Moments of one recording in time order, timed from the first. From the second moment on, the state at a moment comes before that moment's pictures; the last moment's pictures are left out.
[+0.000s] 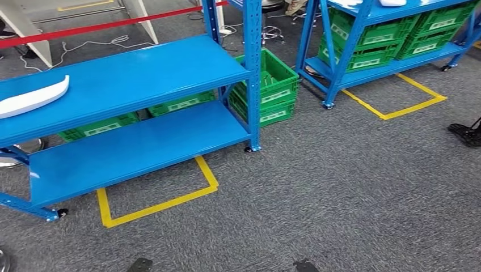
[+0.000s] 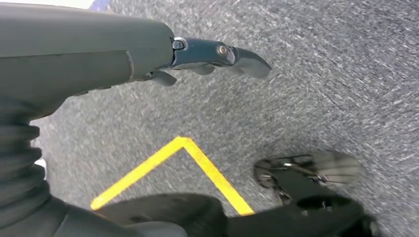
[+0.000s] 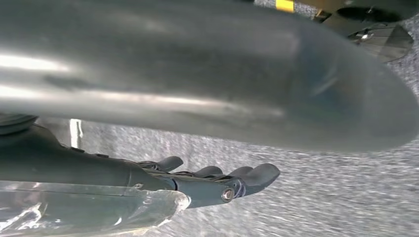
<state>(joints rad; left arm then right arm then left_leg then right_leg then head) -0.11 -0.15 0.91 -0.21 -1.31 0.15 -0.13 -0.08 0.13 -0.30 -0.19 0.80 -0.28 0.07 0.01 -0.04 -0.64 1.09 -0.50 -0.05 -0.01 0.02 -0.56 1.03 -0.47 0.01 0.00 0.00</state>
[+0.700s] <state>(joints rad) -0.11 -0.15 0.92 -0.21 -1.31 0.16 -0.13 -0.08 0.13 -0.30 -0.19 0.80 -0.27 0.08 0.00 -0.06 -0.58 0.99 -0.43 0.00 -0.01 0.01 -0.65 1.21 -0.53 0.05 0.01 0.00</state>
